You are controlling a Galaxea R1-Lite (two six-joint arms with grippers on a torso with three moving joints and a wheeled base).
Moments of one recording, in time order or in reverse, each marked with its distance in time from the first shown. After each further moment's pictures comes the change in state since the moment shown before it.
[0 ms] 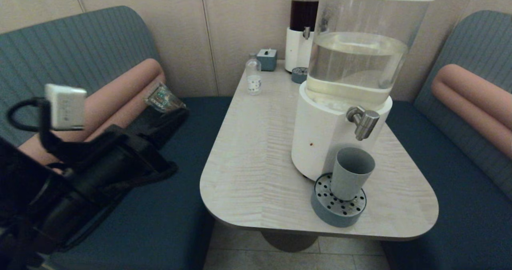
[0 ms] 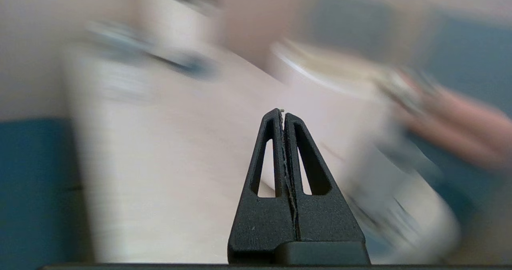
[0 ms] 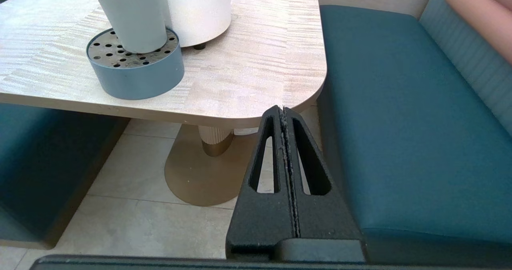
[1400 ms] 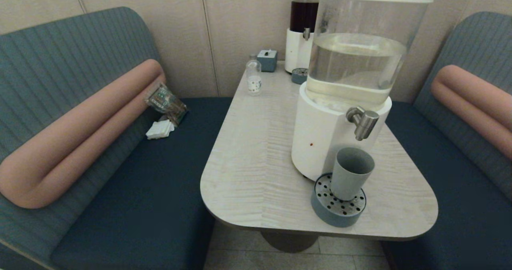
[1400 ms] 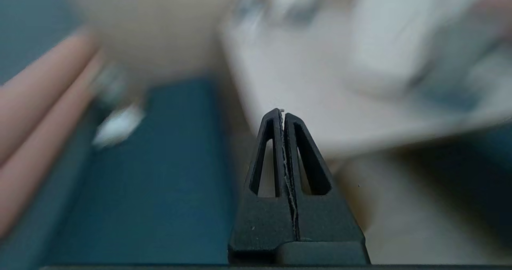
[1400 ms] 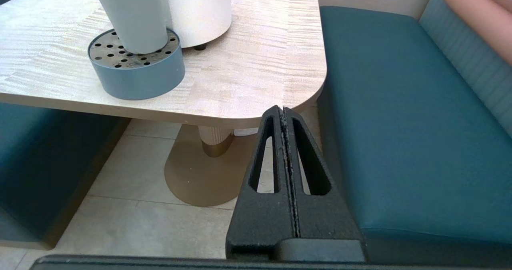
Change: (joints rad) left arm 0.362 -1.457 0.306 1.324 -0.112 0.270; right arm 0.000 0.000 0.000 0.000 0.000 0.000
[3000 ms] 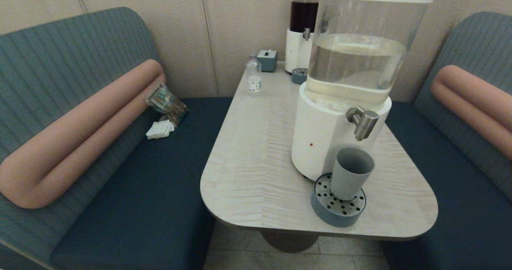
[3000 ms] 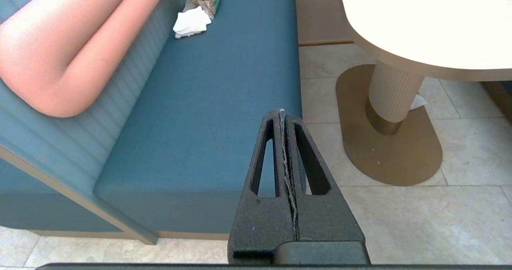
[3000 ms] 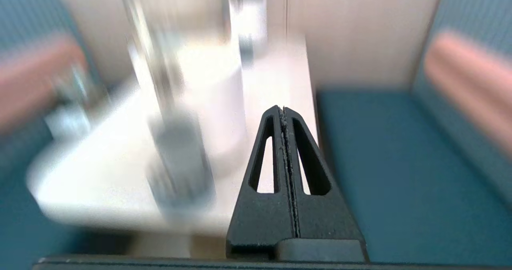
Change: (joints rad) left arm -0.002 -0.025 0.043 0.201 0.261 0.007; right arm 0.001 0.318 -0.771 0.224 -0.001 0.108
